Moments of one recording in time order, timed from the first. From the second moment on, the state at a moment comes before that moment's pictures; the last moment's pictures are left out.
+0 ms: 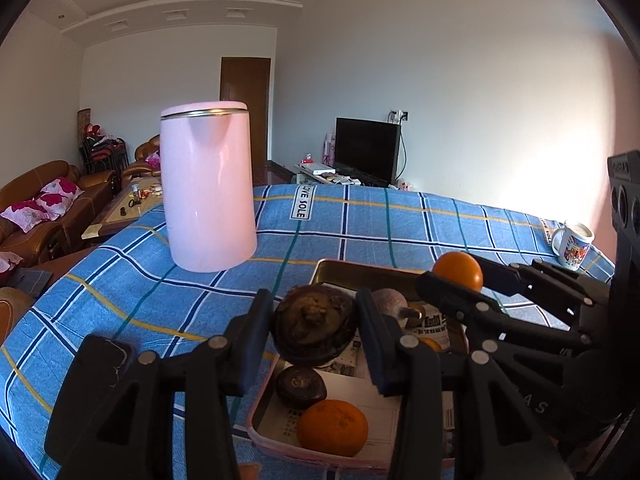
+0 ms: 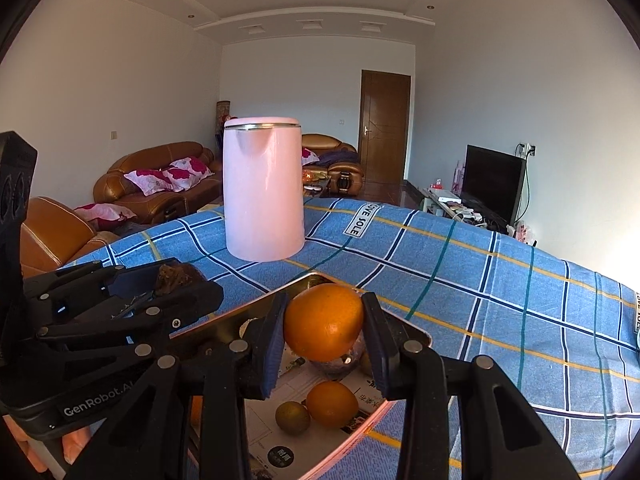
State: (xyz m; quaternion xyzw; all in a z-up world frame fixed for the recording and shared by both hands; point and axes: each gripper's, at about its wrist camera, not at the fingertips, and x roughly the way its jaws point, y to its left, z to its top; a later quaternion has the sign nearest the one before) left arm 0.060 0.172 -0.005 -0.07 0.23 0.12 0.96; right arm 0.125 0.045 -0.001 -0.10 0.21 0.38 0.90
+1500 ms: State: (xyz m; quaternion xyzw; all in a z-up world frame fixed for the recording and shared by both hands) left arm 0.029 0.158 0.001 -0.06 0.22 0.12 0.96; right arm 0.097 -0.011 -0.002 -0.09 0.23 0.35 0.91
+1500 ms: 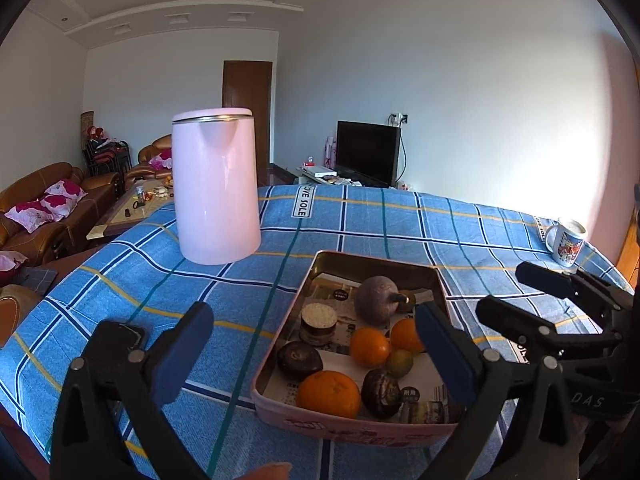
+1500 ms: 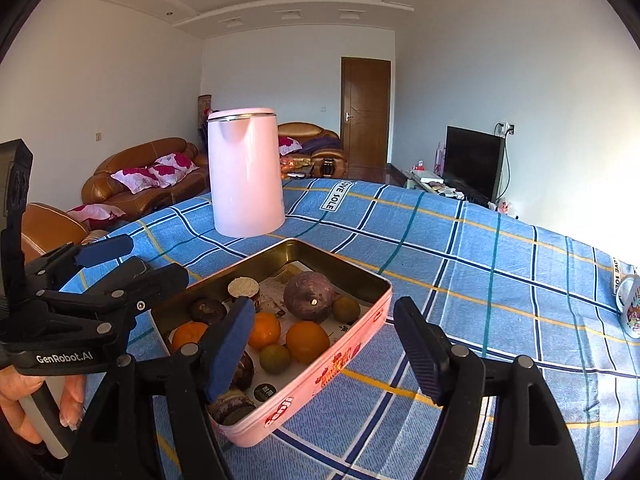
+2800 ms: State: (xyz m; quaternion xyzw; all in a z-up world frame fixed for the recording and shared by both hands) left arm 0.032 0.123 0.002 -0.04 0.23 0.12 0.96; right arm 0.072 -0.064 0.001 -0.06 0.19 0.33 0.92
